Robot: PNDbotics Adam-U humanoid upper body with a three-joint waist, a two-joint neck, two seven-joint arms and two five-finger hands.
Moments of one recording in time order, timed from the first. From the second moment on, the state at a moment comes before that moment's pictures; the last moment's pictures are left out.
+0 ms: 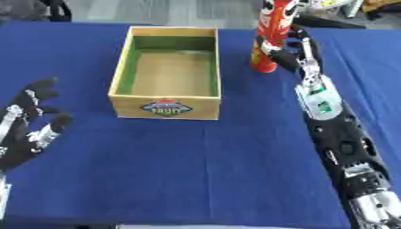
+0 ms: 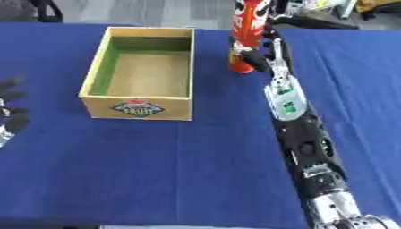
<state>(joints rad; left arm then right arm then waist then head) -0.18 0.24 0.13 -1.79 -0.25 -0.08 -0.29 -0.88 -0.12 -0.19 -0.92 0.43 0.06 -0.20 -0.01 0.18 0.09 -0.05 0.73</state>
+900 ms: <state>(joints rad) -0.18 0.24 0.13 -1.79 -0.25 -0.08 -0.29 -0.88 -0.11 -0.22 -0.87 0.44 0.09 -0.26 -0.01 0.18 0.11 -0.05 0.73</state>
